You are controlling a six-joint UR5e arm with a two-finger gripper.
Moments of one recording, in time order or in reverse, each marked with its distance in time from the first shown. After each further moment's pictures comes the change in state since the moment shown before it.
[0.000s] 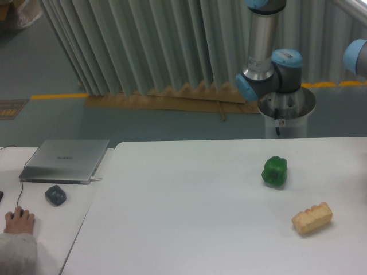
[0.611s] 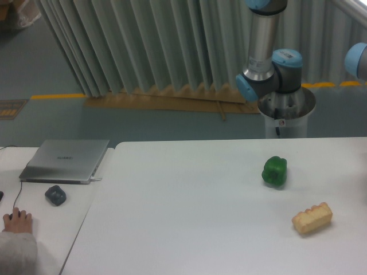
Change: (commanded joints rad) arm 0.011 -0.008 -0.054 0.103 -0.002 0.002
